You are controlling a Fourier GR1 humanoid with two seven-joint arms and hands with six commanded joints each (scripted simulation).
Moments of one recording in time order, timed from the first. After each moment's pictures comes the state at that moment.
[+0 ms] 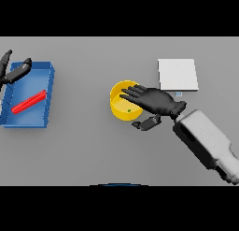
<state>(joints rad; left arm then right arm) -0.47 0.61 -0.10 -1.18 -0.04 -0.04 0.45 -0.55 -0.39 0.58 -1.31 0.82 0.32 -0.21</state>
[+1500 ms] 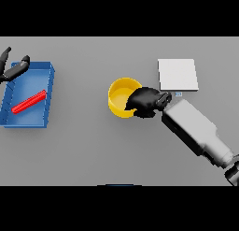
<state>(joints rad) -0.50 0.62 -0.10 -1.14 -0.05 -0.06 0.42 -0.73 -0.34 0.69 -1.09 0.84 0.48 -0.23</state>
